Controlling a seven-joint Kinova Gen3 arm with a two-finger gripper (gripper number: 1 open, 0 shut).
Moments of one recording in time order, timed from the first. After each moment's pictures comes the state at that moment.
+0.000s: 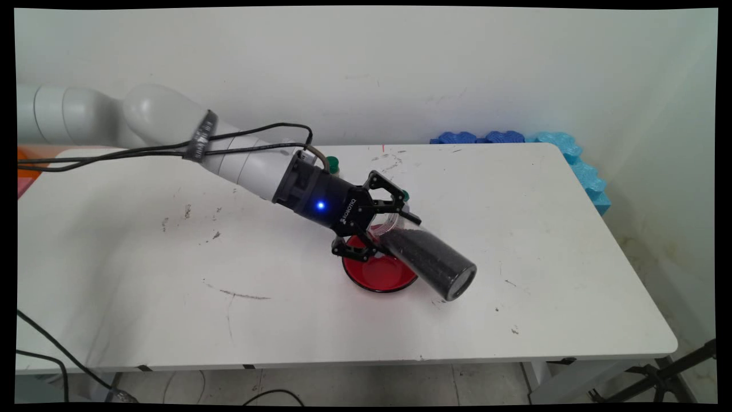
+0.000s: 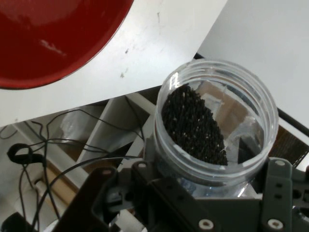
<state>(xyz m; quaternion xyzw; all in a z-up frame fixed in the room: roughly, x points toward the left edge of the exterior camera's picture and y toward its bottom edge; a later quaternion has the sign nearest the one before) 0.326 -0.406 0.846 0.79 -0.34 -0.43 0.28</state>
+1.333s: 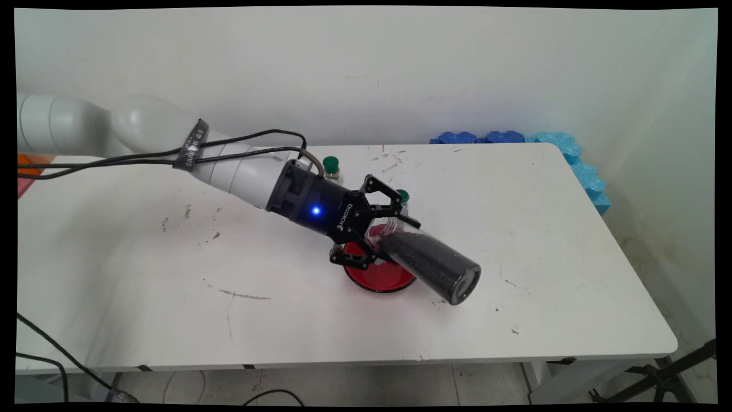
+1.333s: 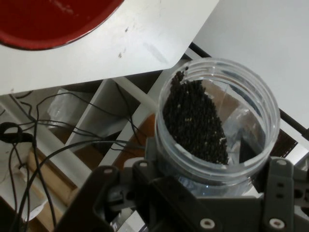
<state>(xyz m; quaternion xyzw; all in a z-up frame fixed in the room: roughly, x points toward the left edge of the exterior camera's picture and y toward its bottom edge) 0.328 -0.388 0.844 0.79 -0.31 -0.46 0.27</state>
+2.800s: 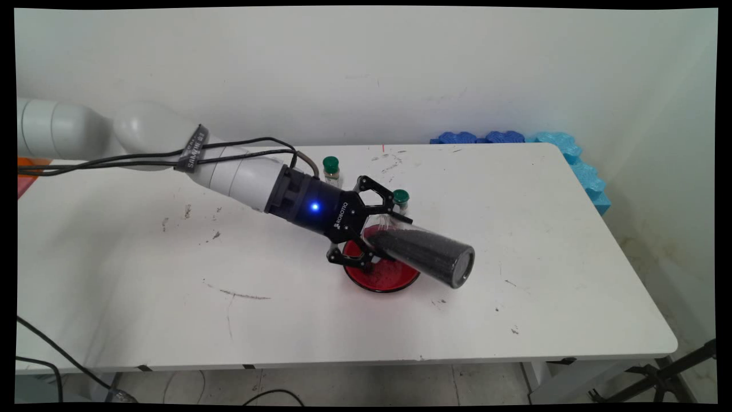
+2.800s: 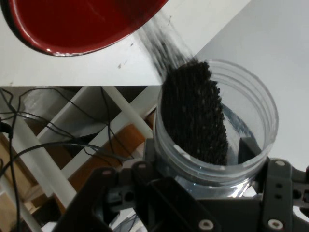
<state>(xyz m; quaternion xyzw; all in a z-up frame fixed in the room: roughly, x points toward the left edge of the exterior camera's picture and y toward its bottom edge) 0.339 -0.394 0.830 0.82 -0.22 -0.48 0.24</state>
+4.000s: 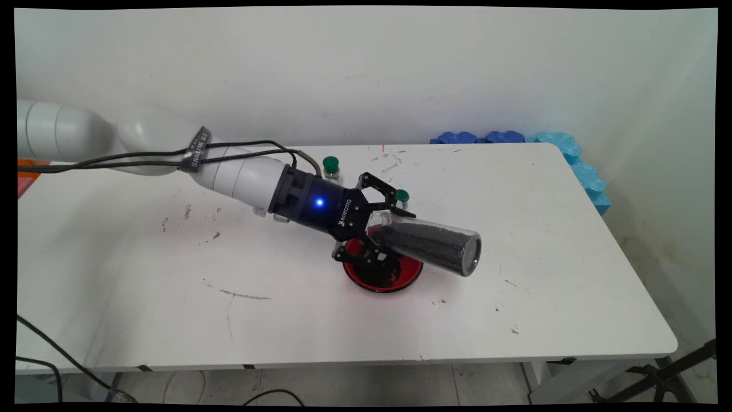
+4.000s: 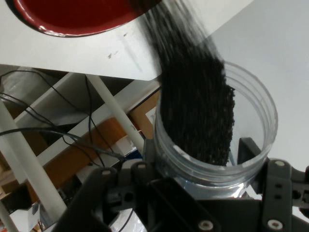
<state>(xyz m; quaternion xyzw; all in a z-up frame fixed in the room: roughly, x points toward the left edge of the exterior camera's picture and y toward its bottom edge) 0.335 -0.394 0.828 0.82 -0.16 -0.50 0.22</state>
